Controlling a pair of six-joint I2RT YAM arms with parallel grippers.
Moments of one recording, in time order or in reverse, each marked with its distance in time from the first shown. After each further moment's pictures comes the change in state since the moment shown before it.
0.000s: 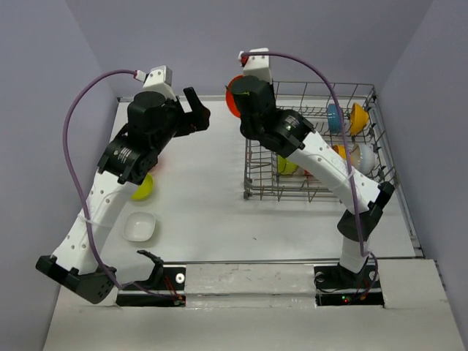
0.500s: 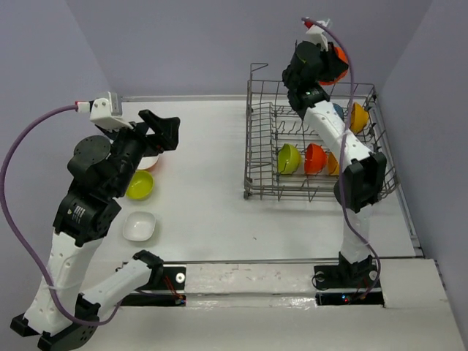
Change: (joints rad) left arm 0.000 -0.348 -0.125 0.081 -0.066 0.052; right arm -0.533 0.157 -0.105 0.777 0.296 -0.705
